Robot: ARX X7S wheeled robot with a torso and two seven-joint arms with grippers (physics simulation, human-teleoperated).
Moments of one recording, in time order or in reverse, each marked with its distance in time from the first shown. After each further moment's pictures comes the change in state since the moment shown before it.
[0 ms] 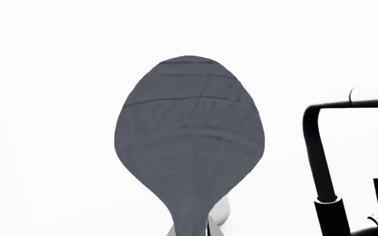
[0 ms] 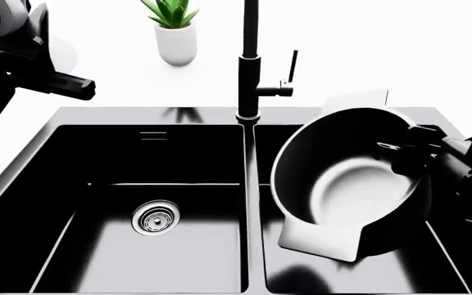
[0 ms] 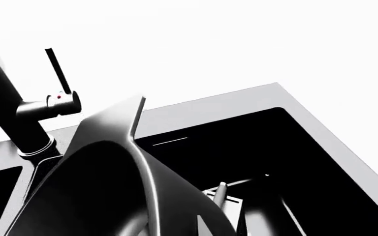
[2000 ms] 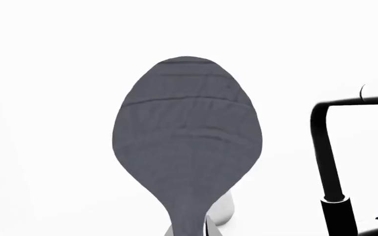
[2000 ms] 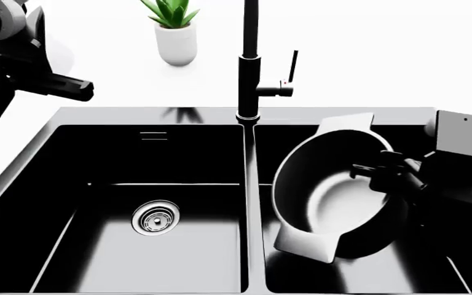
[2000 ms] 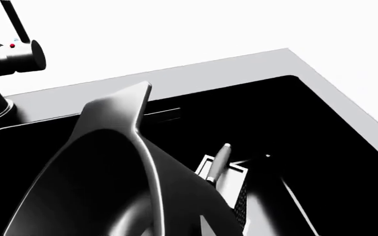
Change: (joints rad) left arm 0.029 -0.019 0.017 -0.006 0.017 0.046 -0.008; right arm -0.098 -0.127 -0.082 0.179 -0.246 -0.003 -0.152
